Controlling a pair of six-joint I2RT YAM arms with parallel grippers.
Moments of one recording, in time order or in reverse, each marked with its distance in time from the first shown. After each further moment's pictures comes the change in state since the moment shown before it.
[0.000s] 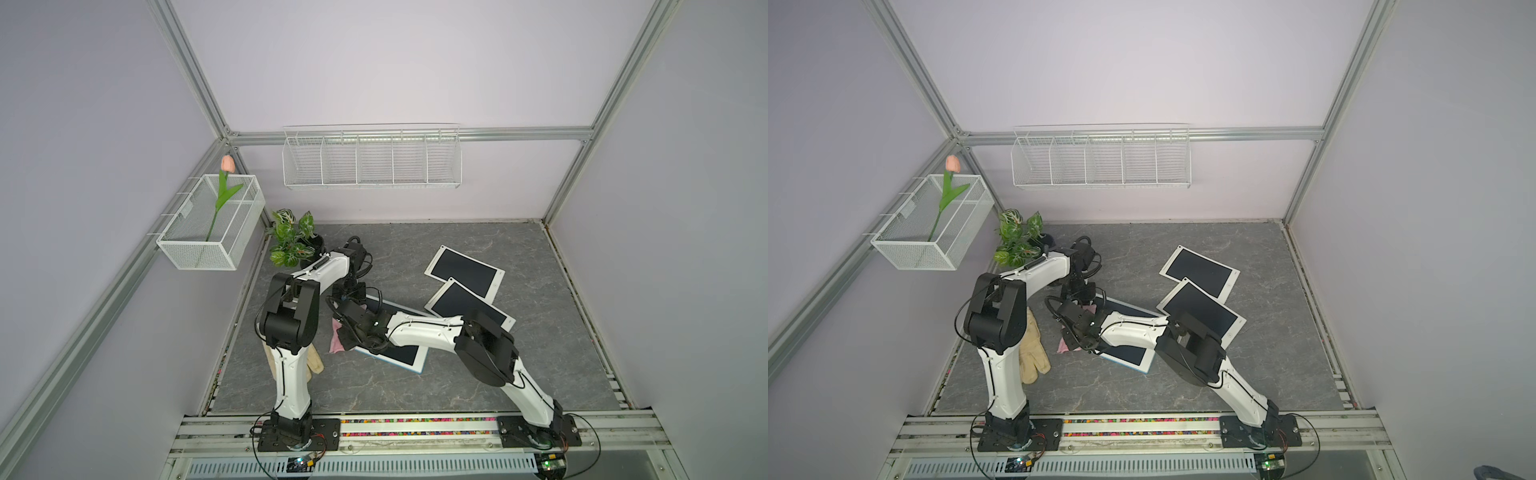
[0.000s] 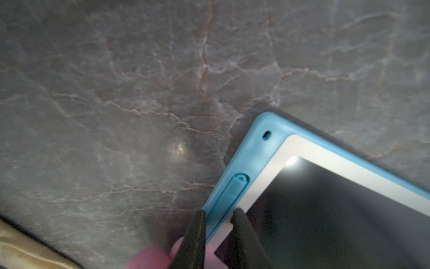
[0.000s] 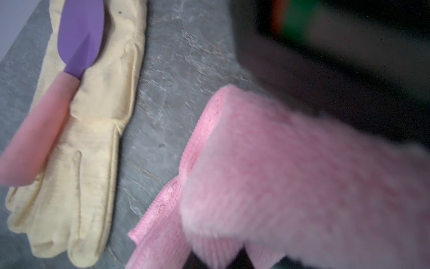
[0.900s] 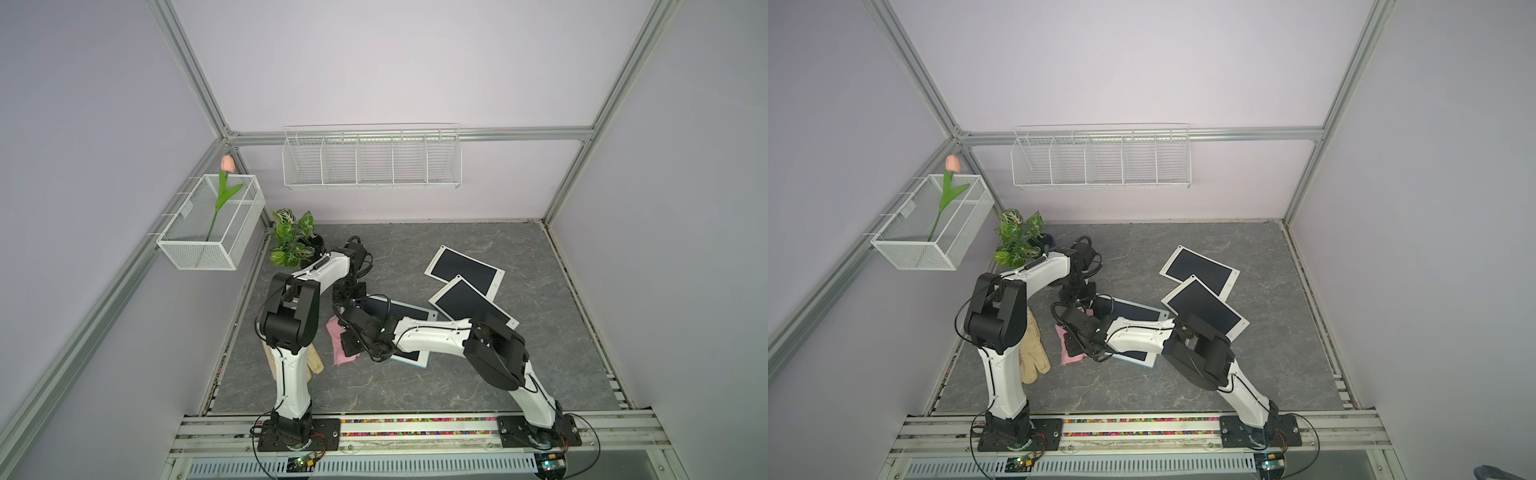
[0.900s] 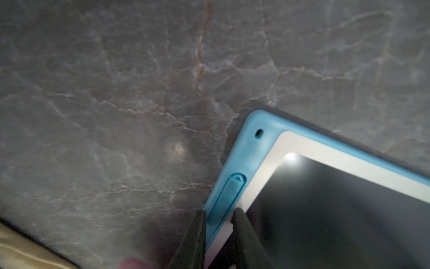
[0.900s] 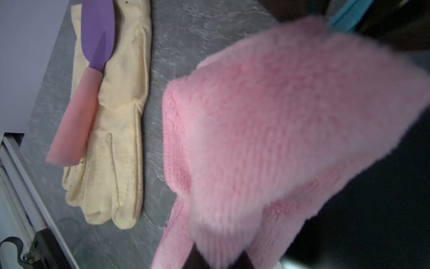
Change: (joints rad) left arm -0.001 0.002 -0.001 0.003 0.002 0.000; right arm 0.012 -0.131 -0.234 0.095 -0.071 0.207
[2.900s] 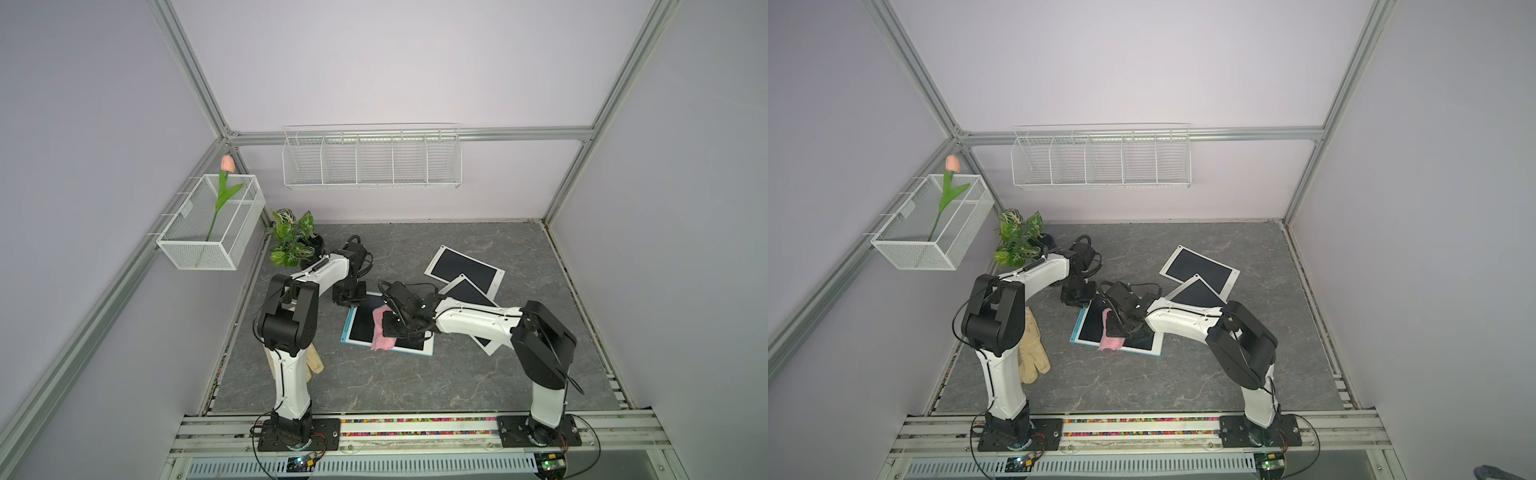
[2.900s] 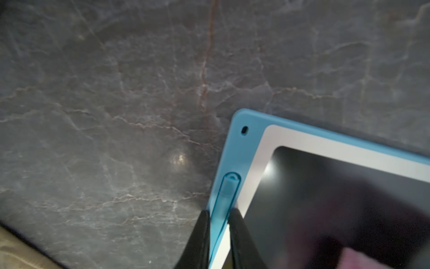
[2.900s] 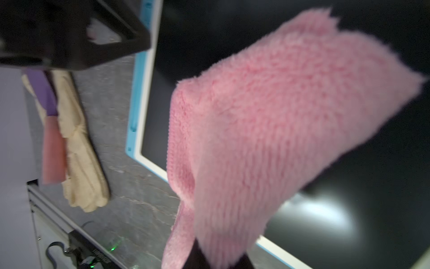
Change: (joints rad) left arm -0.002 -0.024 -0.037 0.066 -0.030 -0.003; right arm -0.176 -0.265 -0.211 -0.164 -0.092 0.172
